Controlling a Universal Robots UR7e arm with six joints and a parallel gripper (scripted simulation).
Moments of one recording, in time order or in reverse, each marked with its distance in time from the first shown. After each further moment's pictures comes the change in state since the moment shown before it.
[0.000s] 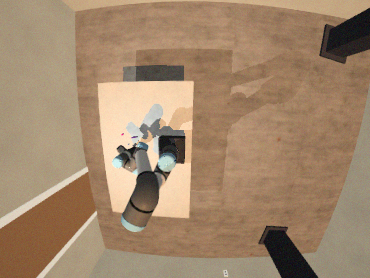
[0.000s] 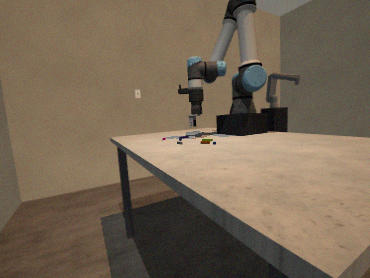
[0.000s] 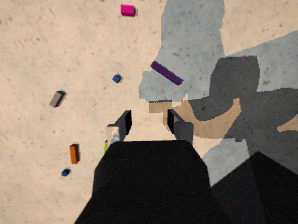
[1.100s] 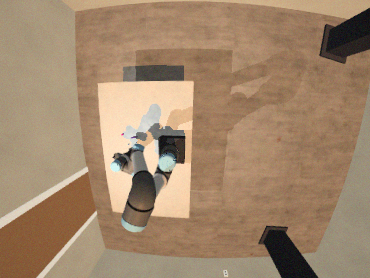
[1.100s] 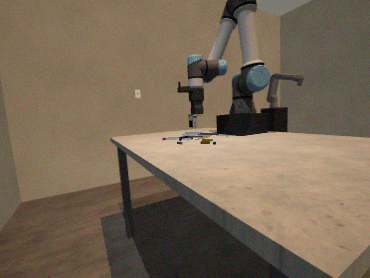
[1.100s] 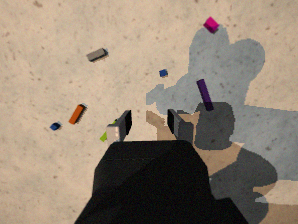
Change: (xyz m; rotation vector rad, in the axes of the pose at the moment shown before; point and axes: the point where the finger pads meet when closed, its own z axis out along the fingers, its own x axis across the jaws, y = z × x) arm -0.045 0.012 0.000 0.001 0.003 -0.565
